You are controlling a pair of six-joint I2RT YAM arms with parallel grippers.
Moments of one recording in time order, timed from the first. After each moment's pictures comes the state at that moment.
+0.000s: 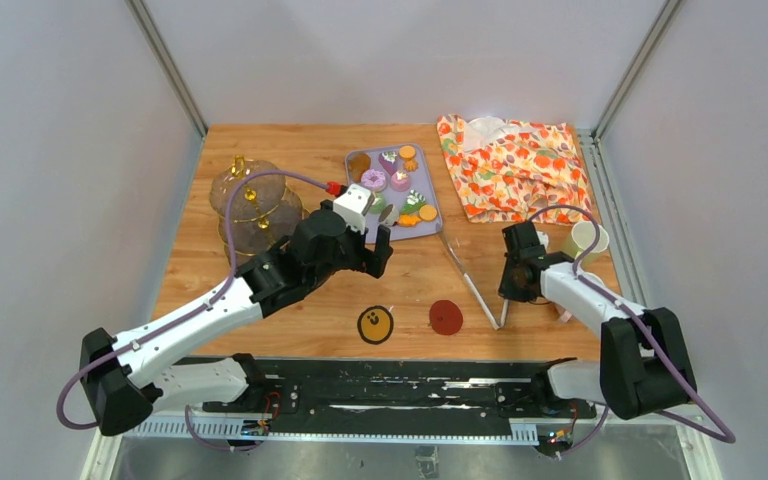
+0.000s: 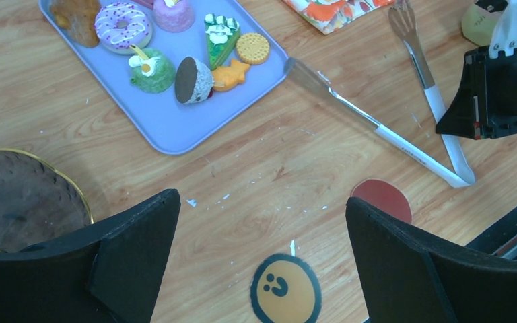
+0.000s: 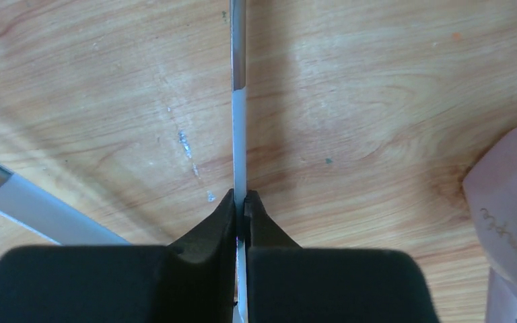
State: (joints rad) left arm -0.89 1.08 0.93 -0.27 -0.27 -0.24; right arm 0.26 1.29 0.62 -0.52 0.19 0.50
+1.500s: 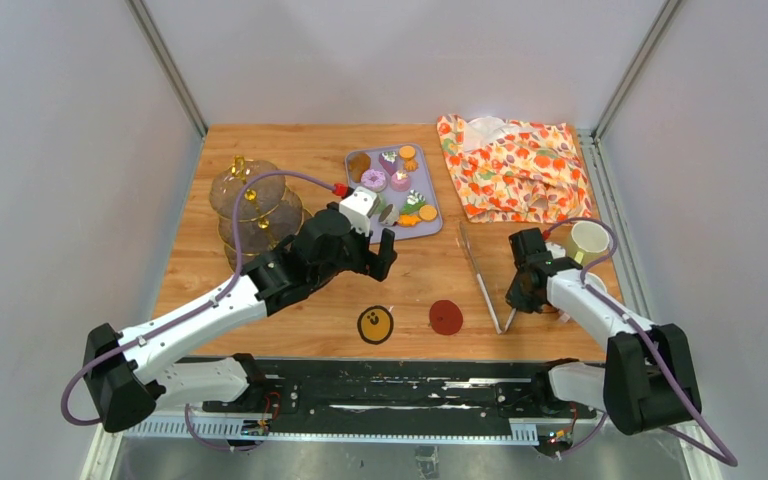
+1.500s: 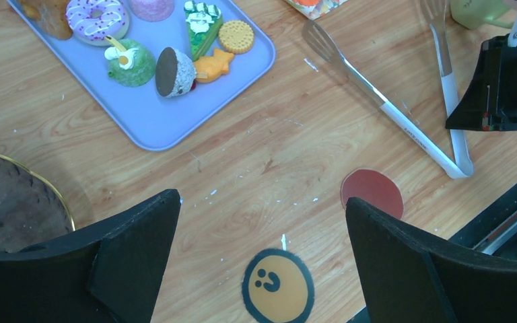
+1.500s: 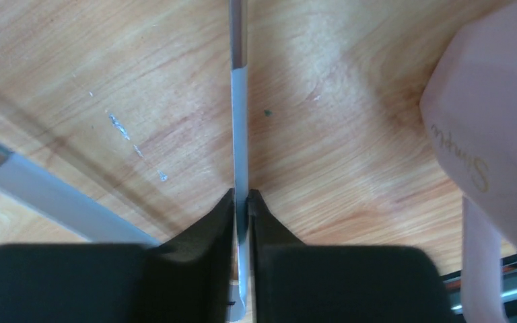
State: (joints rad) left arm -0.89 1.11 0.93 -0.26 -0.22 -0.25; right arm 0.23 1.21 0.60 -0.64 0.24 0.66
